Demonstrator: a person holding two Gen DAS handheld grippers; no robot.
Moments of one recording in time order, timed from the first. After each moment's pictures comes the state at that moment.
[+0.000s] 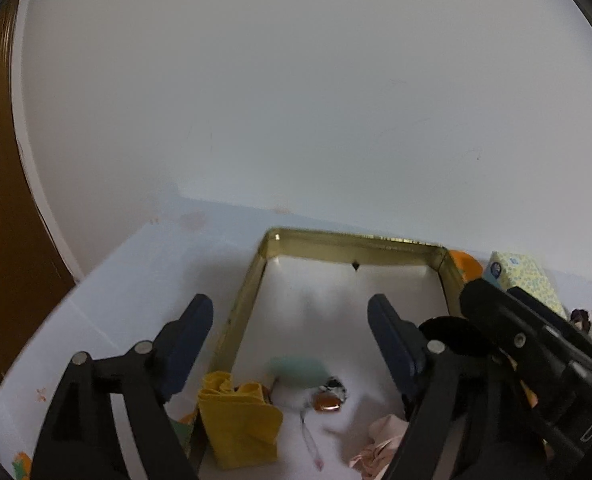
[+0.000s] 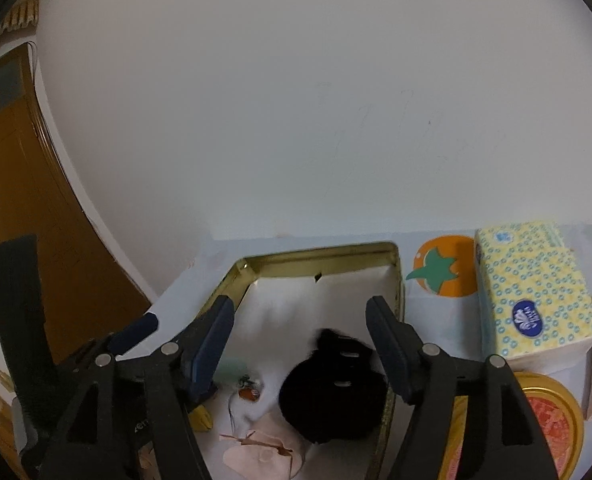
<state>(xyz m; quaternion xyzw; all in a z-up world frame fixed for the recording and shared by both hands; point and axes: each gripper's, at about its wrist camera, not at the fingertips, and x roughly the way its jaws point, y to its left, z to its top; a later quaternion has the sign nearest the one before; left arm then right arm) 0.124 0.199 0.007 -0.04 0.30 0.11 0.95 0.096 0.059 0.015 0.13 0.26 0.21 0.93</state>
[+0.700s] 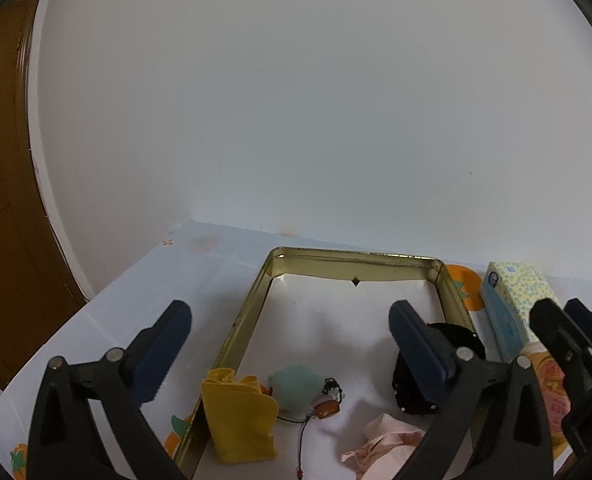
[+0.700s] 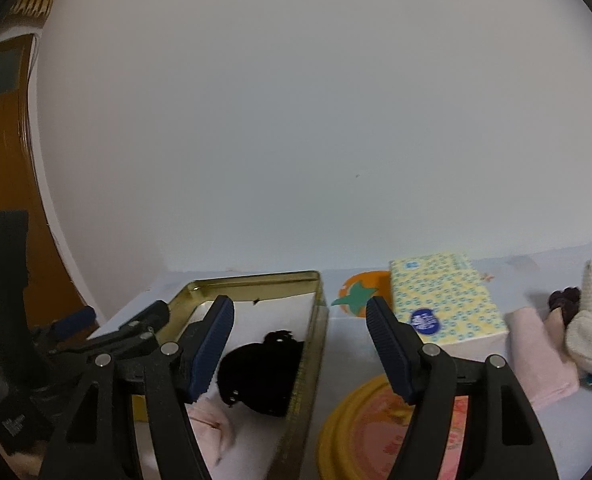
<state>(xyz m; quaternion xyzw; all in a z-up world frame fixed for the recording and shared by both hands) 0.106 0.188 0.007 -0.03 0.25 0.13 0.96 0.050 0.023 0.010 0.09 0.17 0.12 0.98</state>
